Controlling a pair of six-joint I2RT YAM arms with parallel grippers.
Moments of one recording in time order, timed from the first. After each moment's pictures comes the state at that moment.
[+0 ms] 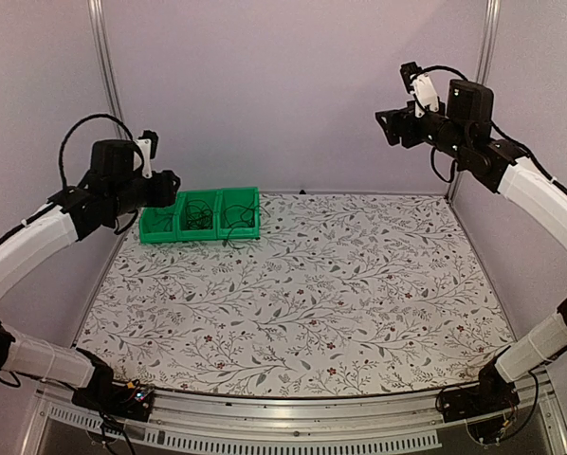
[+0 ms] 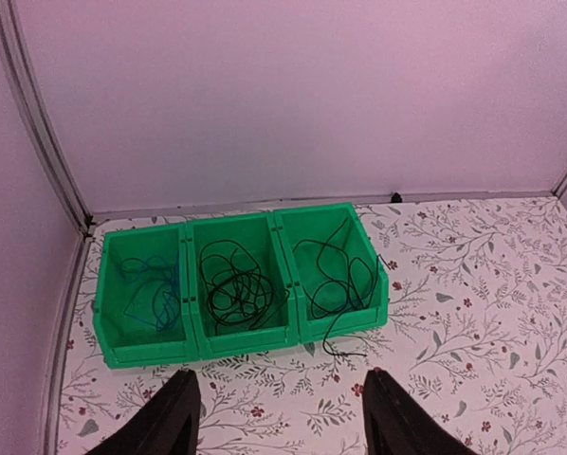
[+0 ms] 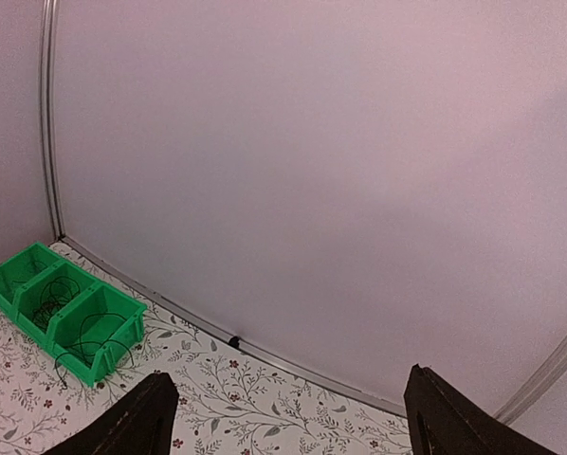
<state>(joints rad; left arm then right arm) -0.41 1.18 1.16 -0.34 -0.25 -0.15 0.46 1.46 1.55 -0.14 0.09 -0.18</state>
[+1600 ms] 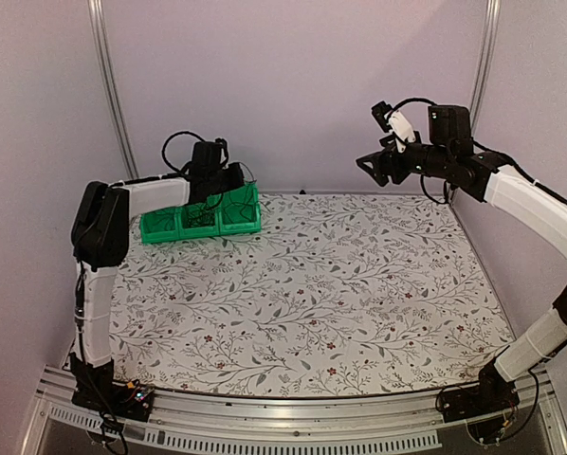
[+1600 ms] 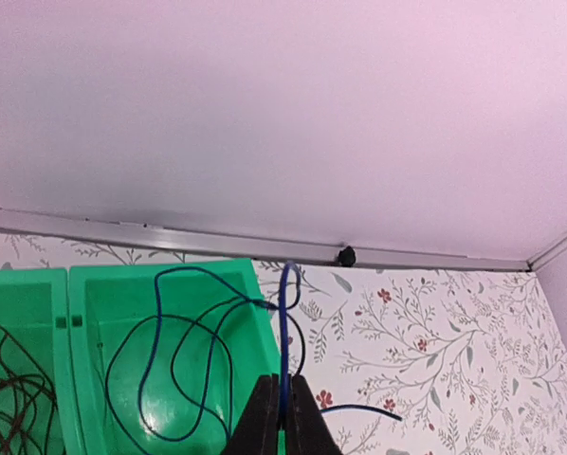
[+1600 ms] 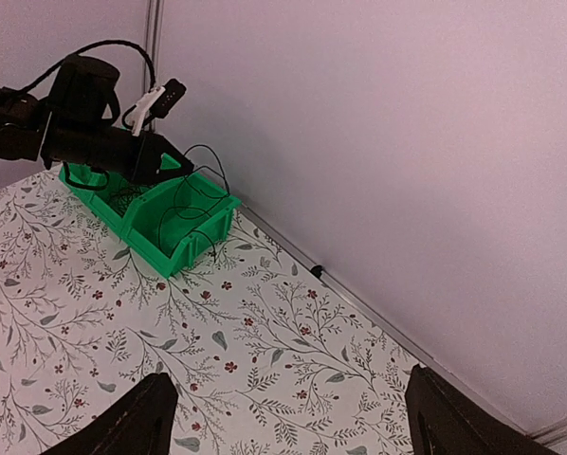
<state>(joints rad) -0.39 2.22 1.75 0.05 -0.05 -0.46 0.46 1.50 1.44 -0.25 -0.19 -0.31</state>
